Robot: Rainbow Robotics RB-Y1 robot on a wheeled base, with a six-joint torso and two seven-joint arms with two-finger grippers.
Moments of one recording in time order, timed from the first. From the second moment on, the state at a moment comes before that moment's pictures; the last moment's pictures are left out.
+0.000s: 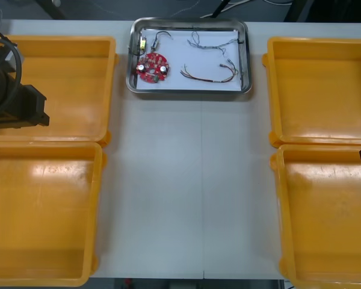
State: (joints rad) right arm -0.28 -0.94 -0.16 -2.09 -0.92 1.91 1.13; left arm -0.55 1.00 -0.07 -2.10 1.02 1.86 -0.79
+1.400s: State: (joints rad) right arm -0.23 -0.92 -0.19 -2.11 -0.89 1.84 1.13; left arm -0.55 1.00 -0.07 -2.10 1.02 1.86 -0.79
